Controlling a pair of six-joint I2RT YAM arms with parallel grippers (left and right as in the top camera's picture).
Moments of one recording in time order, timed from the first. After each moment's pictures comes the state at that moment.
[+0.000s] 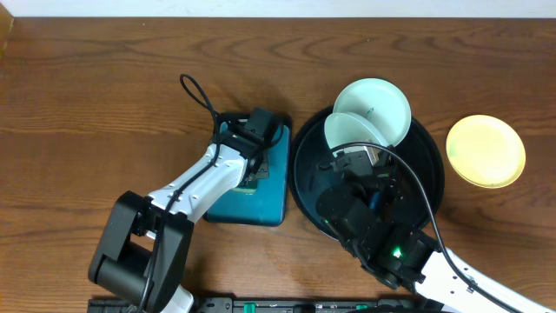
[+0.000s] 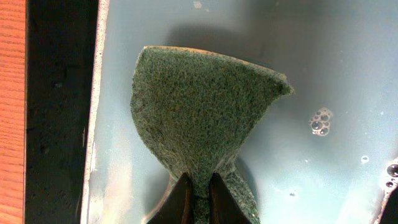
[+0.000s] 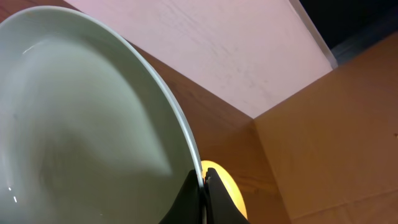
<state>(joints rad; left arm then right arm) -0.47 1.73 1.03 -0.67 -0.22 -0.54 0.96 1.11 0.73 -0.33 1.25 -0.07</state>
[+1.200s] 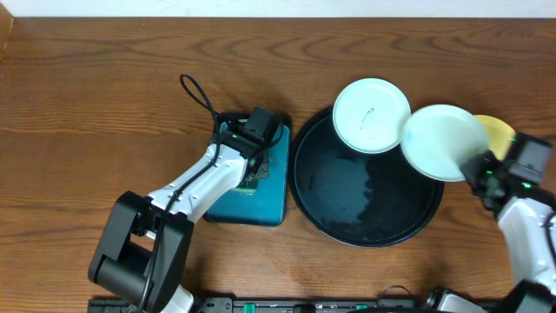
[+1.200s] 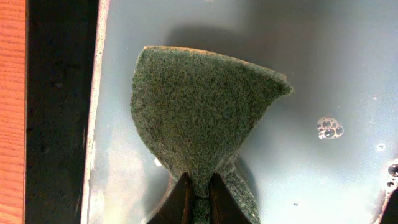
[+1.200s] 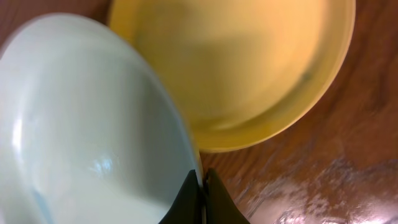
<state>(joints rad) -0.47 1.73 1.03 -0.67 -0.22 -0.54 -0.41 1.34 0.73 -0.41 -0.07 0.65</state>
